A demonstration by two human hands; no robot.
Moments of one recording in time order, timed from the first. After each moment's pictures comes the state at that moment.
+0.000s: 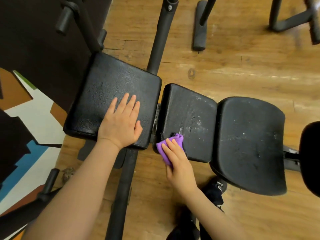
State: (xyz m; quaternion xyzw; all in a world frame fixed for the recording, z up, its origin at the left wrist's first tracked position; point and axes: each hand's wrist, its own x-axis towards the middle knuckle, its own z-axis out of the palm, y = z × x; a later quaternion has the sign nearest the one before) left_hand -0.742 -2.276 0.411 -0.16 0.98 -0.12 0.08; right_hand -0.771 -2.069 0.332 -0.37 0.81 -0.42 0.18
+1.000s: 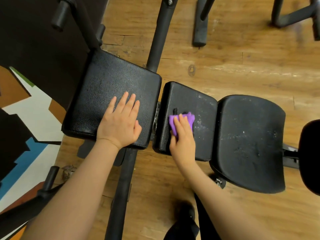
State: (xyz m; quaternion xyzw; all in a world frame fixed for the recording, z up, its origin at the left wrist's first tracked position) left_hand -0.742 -2.278 0.410 -0.15 0.98 -0.12 0.06; right_hand -0.818 -2.112 0.322 -0.24 0.87 -0.42 0.11
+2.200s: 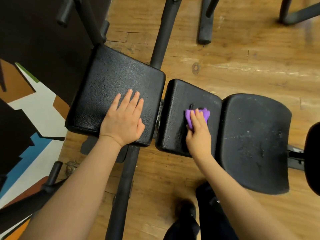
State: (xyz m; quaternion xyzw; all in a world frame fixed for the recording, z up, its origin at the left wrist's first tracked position) left_hand -0.741 -2.278 0.410 -0.14 0.98 -0.14 0.06; right_hand -0.855 -2.095 0.308 -0.22 0.88 -0.39 0.13
